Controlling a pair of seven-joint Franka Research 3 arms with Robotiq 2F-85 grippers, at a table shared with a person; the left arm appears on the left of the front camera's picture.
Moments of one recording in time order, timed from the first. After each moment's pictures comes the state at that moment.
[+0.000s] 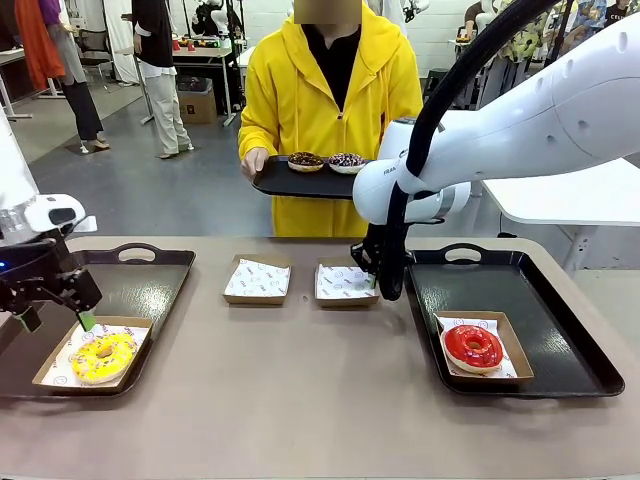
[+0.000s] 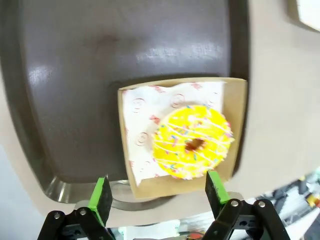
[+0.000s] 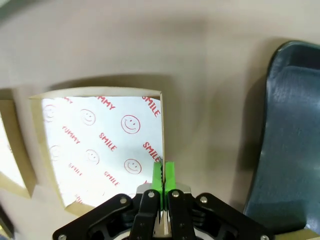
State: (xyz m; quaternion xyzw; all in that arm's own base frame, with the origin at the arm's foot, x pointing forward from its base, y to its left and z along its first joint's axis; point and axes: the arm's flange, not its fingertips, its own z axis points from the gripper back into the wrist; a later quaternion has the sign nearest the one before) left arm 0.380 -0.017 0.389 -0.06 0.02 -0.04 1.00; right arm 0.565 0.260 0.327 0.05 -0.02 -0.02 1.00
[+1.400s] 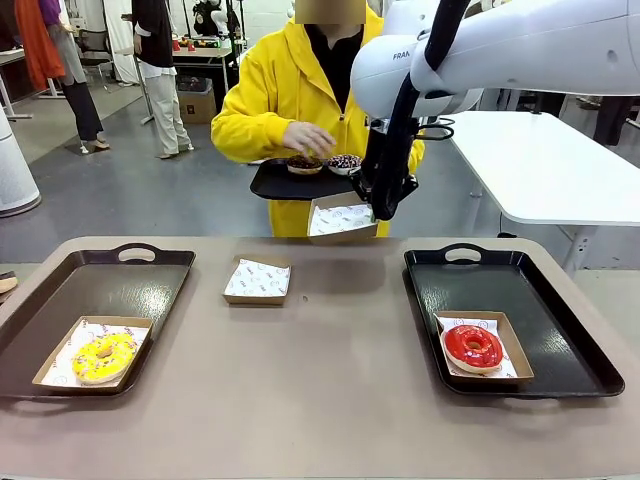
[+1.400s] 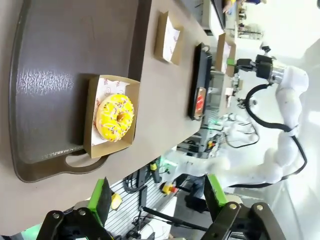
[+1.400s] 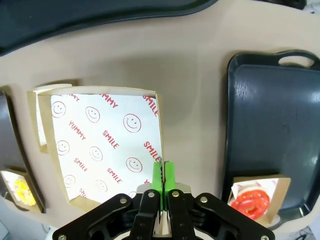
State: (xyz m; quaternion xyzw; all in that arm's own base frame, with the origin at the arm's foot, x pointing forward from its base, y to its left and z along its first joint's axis) left arm 0.330 0.214 0.411 -0.51 -0.03 0.09 0.85; right arm 0.570 0.273 0.479 0.04 -0.03 -0.03 1.00
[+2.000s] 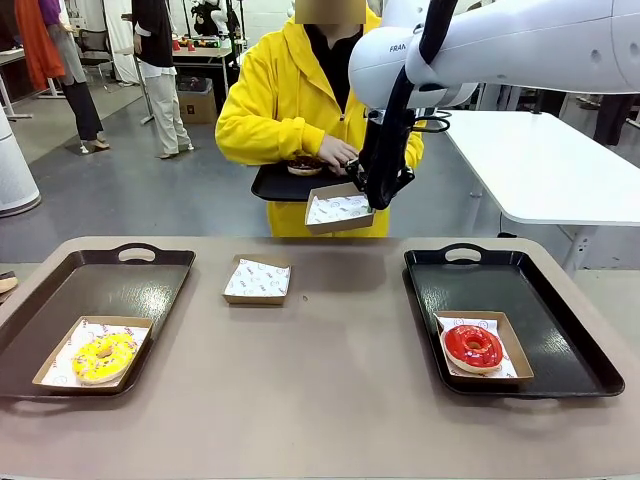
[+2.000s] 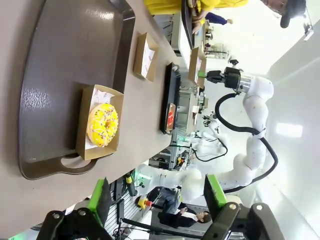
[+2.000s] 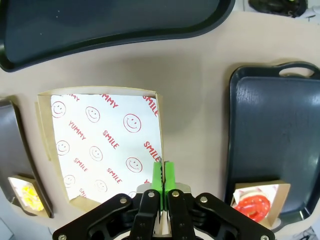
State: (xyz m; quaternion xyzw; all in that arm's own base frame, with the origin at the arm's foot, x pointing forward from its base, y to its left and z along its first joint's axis) left arm 0.301 0.261 0.398 -0.58 -0.08 0.13 0.80; right arm 0.589 0.274 0.488 0.05 -0.03 -0.04 1.00
